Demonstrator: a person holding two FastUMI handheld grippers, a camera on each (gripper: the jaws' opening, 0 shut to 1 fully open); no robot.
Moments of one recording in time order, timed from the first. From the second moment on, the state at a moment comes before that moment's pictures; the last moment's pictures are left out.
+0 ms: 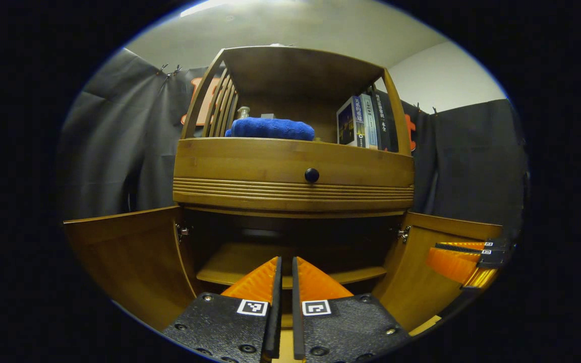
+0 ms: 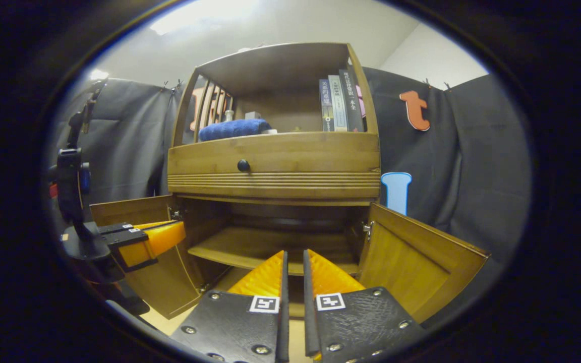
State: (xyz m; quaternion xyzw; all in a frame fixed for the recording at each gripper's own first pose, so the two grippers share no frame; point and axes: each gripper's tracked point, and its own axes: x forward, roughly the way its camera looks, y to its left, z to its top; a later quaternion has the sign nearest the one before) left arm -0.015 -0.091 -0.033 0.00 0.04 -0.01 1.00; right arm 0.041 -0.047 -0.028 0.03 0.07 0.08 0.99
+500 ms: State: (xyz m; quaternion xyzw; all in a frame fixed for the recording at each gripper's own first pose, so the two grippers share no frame) left arm -0.017 -0.092 -0.028 -0.02 0.03 0.00 1.00; right arm 0.040 -0.041 -0.024 0.04 0.06 0.09 0.99
